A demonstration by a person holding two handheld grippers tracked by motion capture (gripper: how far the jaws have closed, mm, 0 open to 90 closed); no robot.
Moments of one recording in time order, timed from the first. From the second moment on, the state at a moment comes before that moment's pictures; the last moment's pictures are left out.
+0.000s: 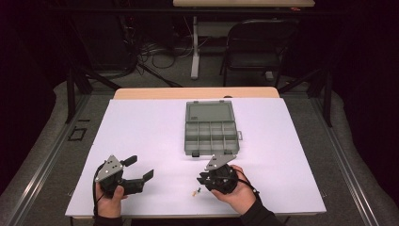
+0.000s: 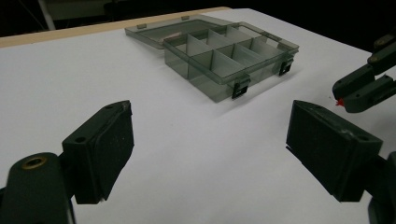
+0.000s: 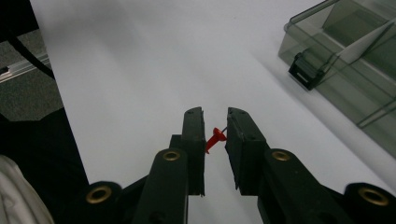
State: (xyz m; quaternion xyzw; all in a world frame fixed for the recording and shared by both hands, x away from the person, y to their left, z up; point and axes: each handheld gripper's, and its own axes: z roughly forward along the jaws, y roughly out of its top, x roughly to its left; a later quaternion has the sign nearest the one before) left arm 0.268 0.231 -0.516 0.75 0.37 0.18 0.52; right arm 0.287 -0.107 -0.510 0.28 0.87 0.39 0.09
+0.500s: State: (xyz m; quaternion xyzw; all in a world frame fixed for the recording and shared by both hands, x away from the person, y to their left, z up) left arm 0.268 0.232 -0.516 0.75 0.37 0.18 0.52; right arm 0.319 -0.124 -0.479 0.30 0.86 0.39 0.10
